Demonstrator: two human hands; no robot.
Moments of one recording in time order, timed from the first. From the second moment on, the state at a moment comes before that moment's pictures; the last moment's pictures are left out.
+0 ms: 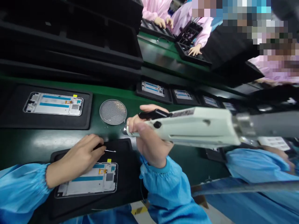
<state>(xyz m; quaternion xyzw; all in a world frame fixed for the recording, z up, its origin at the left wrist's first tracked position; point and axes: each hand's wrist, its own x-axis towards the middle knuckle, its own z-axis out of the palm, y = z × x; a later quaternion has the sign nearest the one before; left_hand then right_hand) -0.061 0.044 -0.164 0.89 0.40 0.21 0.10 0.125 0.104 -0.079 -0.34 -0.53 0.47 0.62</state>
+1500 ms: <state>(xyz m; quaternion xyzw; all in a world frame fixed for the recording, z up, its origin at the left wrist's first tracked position) -0.059 -0.054 -0.136 0.88 0.40 0.21 -0.13 0.143 -0.009 -0.137 -0.33 -0.85 0.27 0.31</state>
